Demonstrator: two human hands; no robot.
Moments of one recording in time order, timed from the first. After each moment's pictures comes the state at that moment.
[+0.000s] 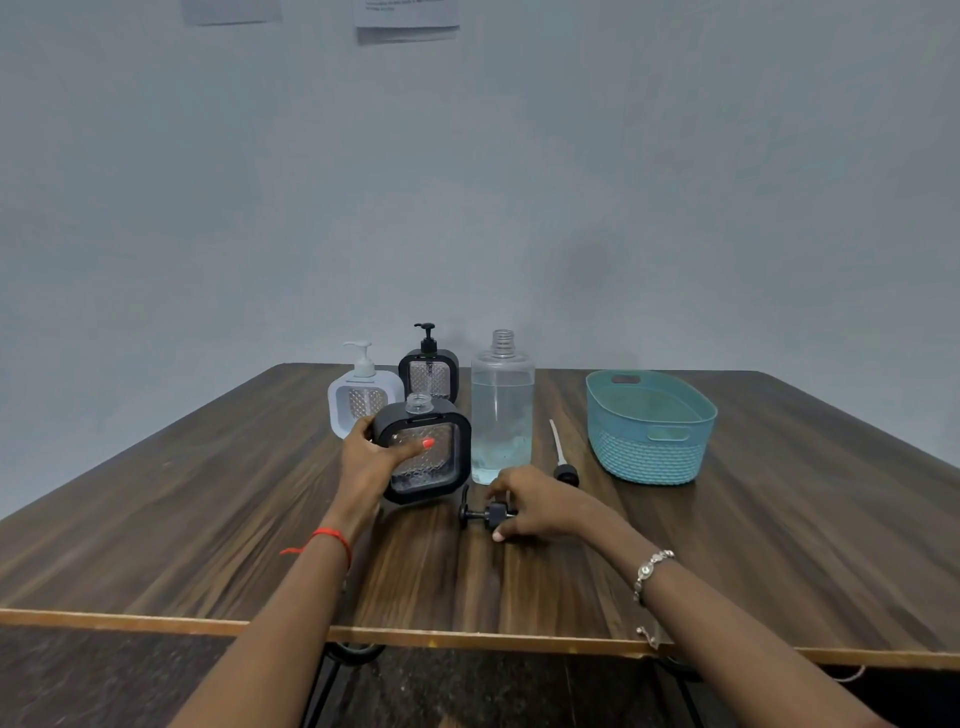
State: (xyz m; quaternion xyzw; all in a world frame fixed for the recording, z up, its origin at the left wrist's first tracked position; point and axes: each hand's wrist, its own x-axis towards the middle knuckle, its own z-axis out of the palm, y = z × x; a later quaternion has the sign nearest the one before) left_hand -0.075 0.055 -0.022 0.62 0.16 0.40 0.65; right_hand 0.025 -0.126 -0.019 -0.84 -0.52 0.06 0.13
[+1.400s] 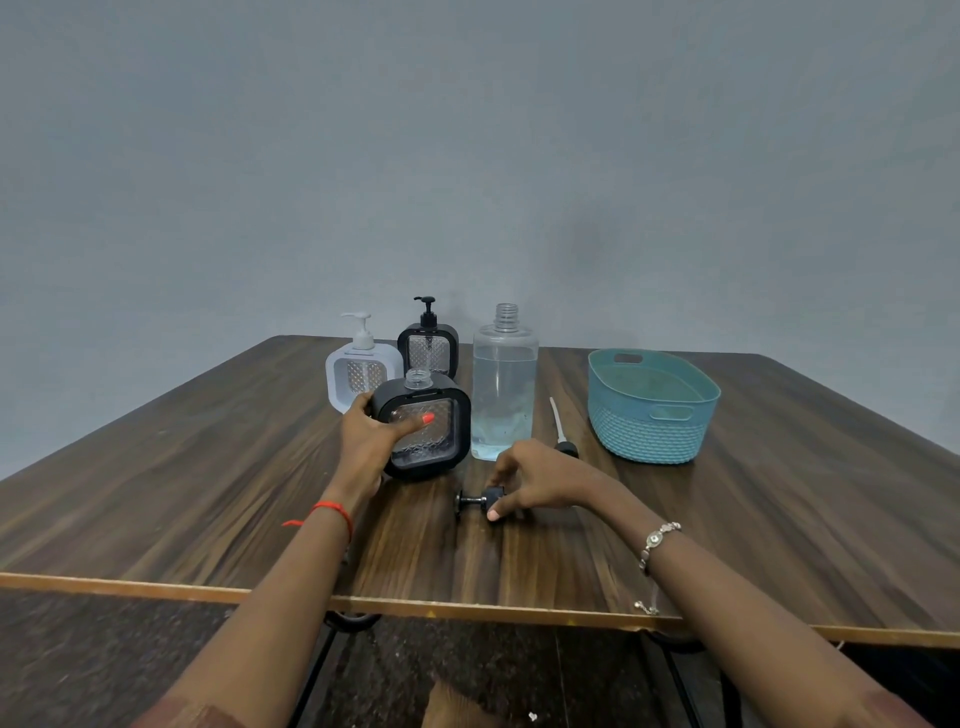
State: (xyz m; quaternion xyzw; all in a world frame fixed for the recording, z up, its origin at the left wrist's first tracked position) left_hand -0.071 0.054 -0.026 0.60 0.16 0.41 0.67; right_hand 0.025 -0.130 -0.013 -0.82 -0.54 0.09 0.16
